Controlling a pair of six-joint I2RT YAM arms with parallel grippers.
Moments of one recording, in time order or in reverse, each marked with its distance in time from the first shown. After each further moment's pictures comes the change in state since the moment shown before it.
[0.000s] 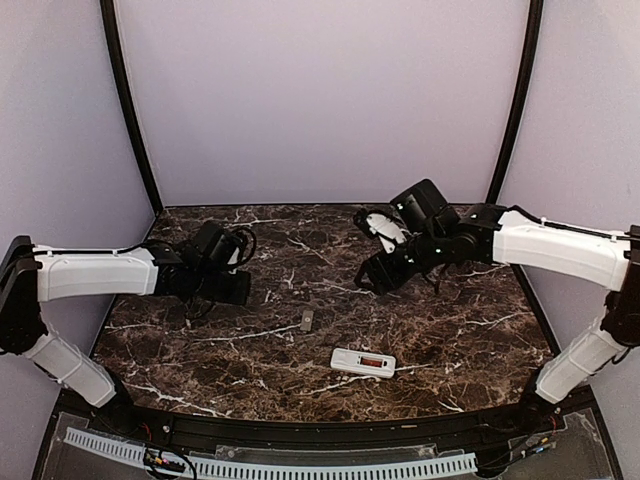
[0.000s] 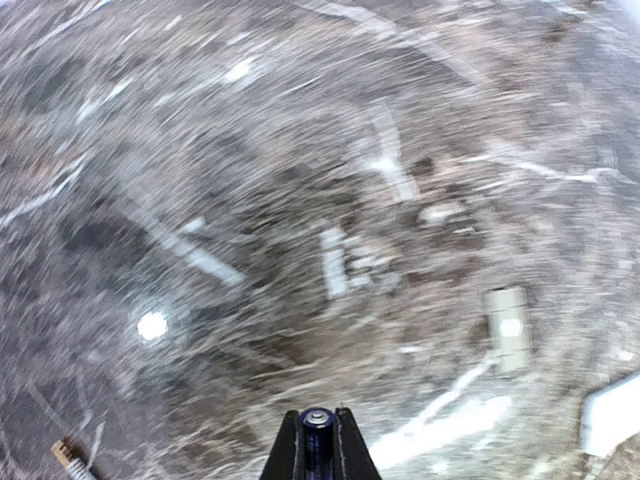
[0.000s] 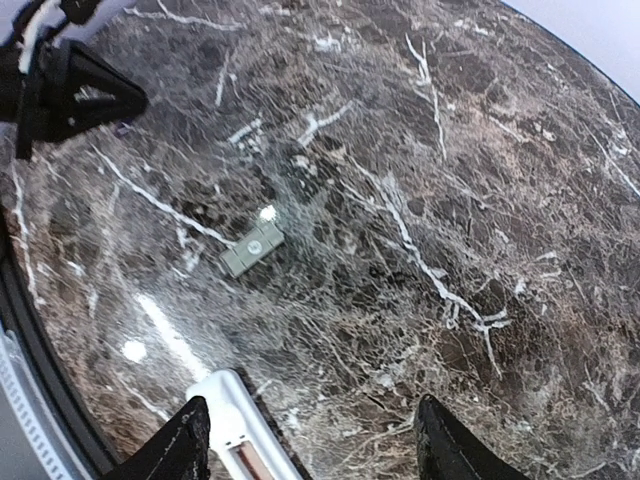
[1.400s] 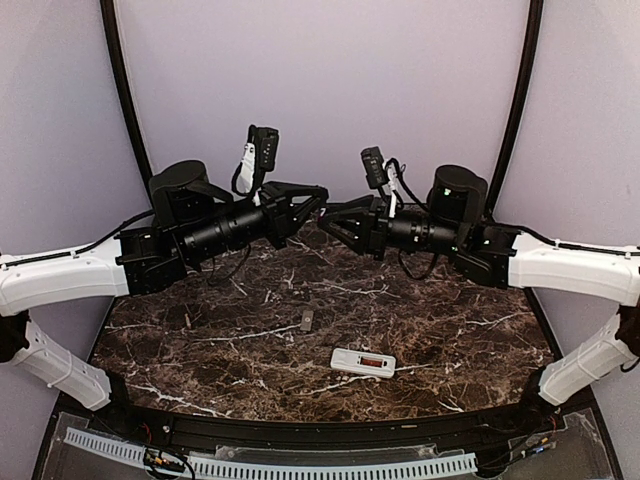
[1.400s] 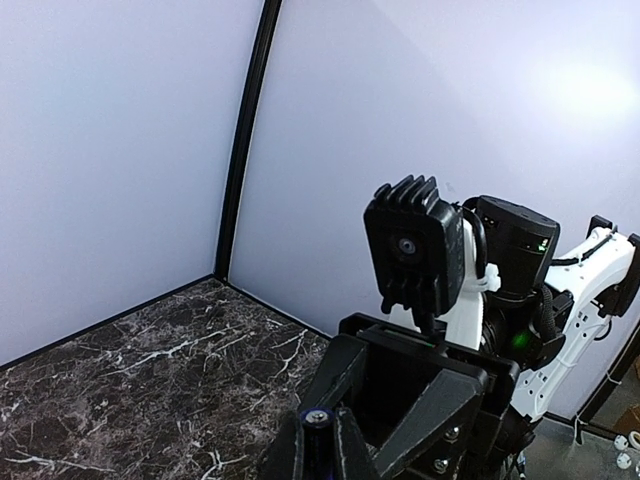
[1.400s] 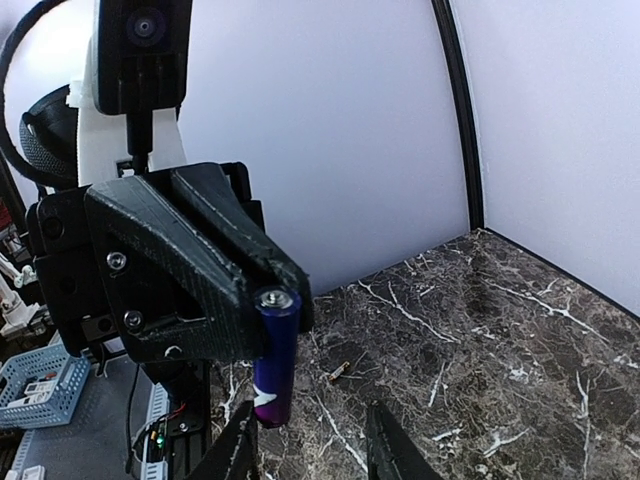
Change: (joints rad) left arm -0.312 -0.138 0.221 0.639 0.253 0.222; right arm 0.057 -0.130 -0.180 0.904 -0.377 0.158
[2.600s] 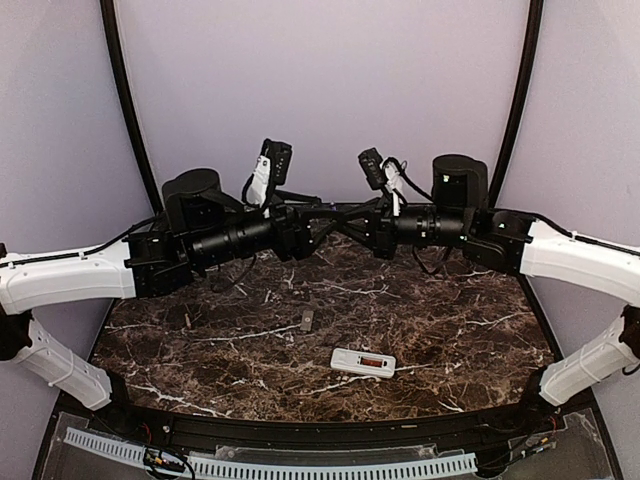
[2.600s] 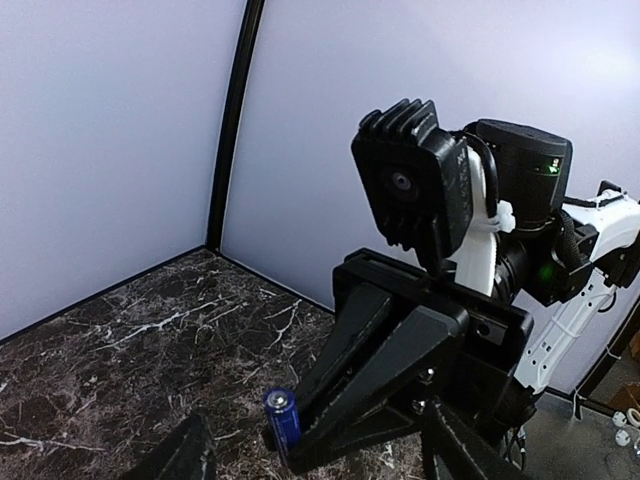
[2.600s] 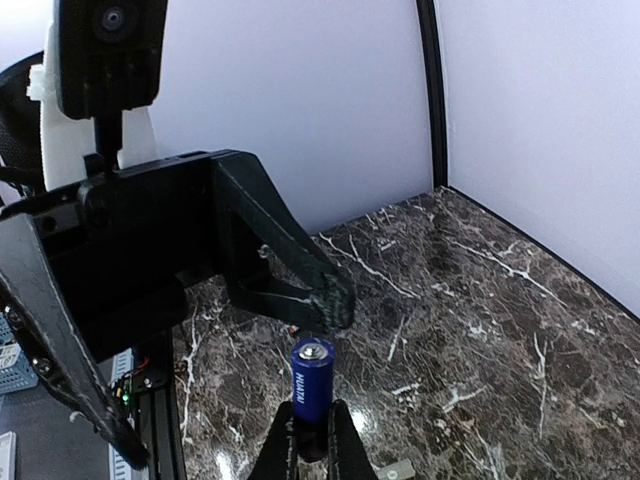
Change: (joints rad) left arm -0.001 0.027 -0.016 -0.016 0.016 -0.007; right arm -0.018 -0.033 0.082 -0.269 0.053 -0.124
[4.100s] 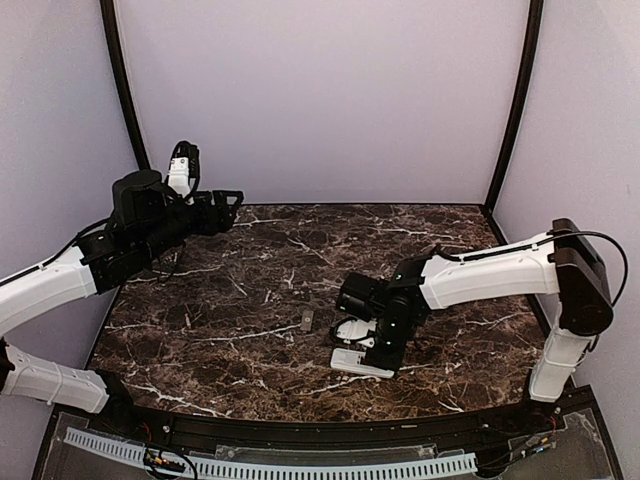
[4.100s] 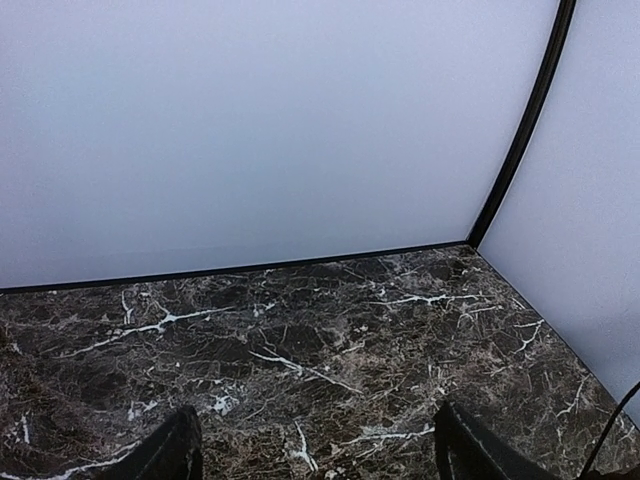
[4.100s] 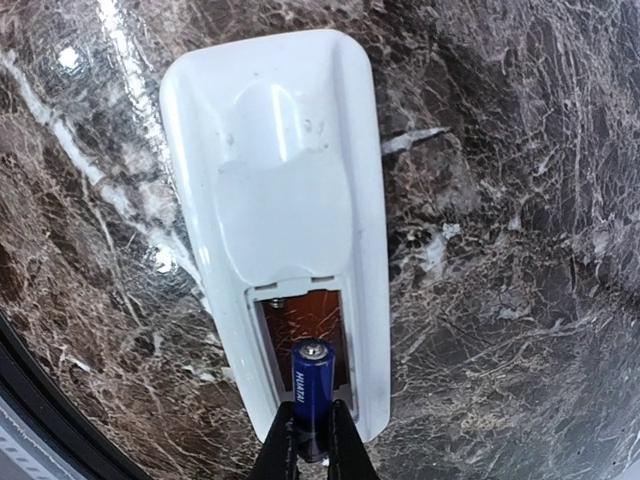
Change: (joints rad) left arm 0.354 -0.245 -0.169 -0.246 -0.284 -0.020; right arm 0.217 0.441 0.076 -0.971 0.446 -0.262
